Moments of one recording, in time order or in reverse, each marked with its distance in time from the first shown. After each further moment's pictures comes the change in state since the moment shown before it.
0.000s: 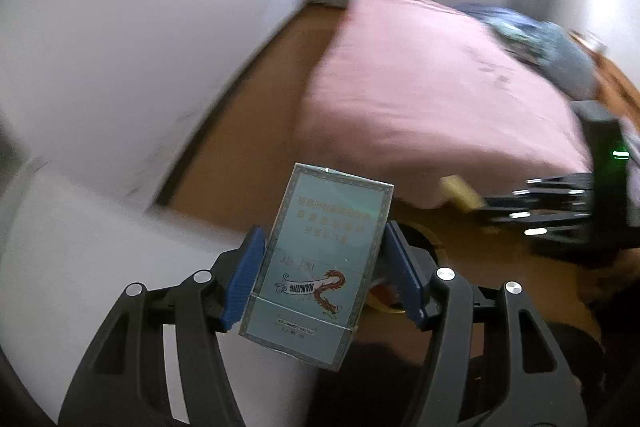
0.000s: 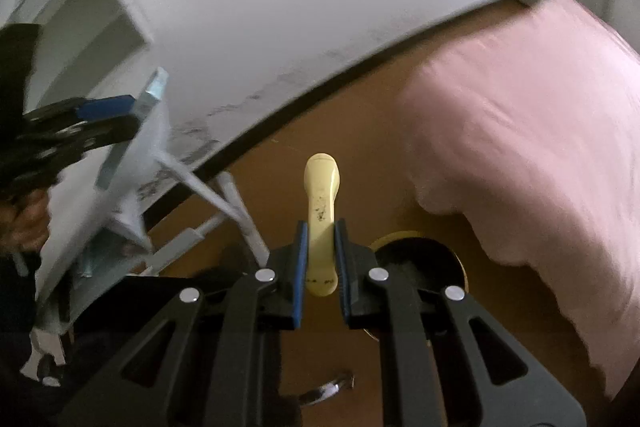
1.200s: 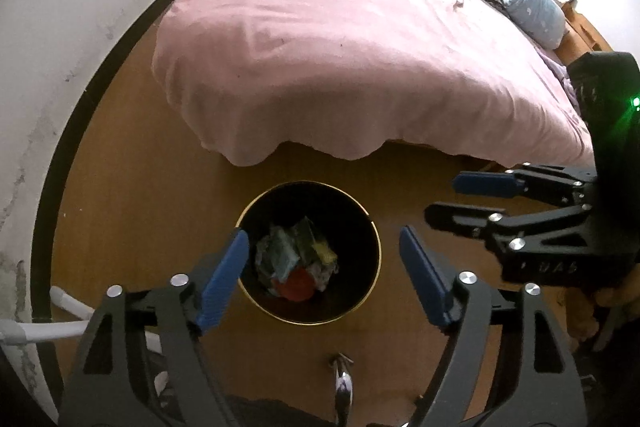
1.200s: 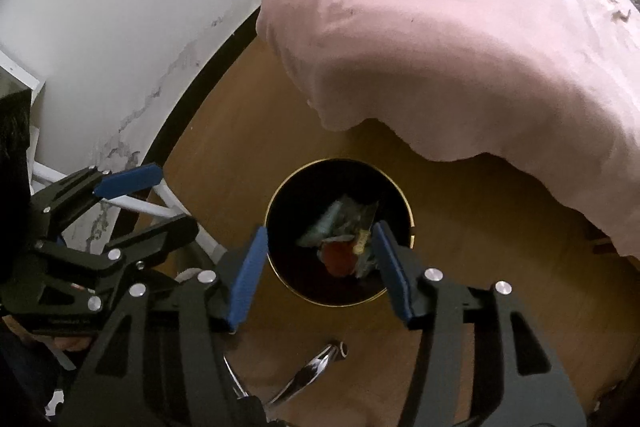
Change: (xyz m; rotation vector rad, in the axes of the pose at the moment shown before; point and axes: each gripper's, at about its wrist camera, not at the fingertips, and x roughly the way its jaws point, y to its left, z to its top) left arm 0.204 -0.122 -0.026 0.035 0.209 -0.170; right arm 0.059 -0.137 -0.074 0.332 0.113 -0.104
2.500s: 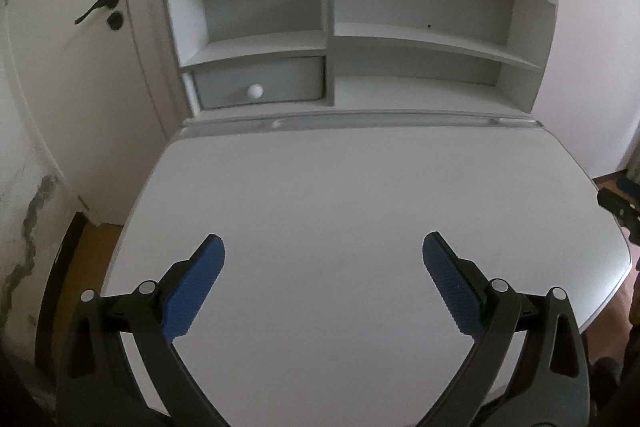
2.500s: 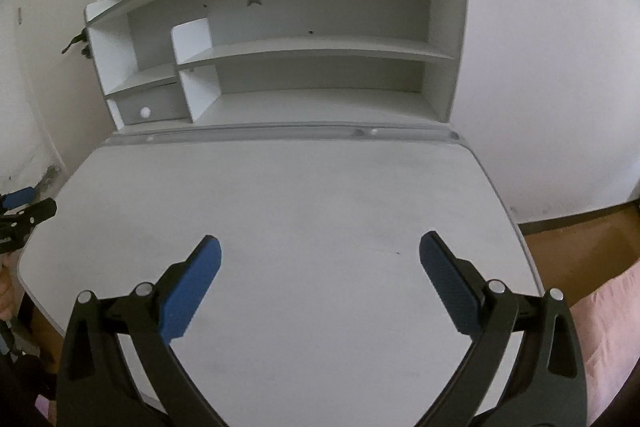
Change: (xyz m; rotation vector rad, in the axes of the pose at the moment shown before) left arm -0.504 0.143 -0.432 -1.087 -0.433 1.079; right arm -0.120 0.536 -0.091 -1.001 -0.339 0.442
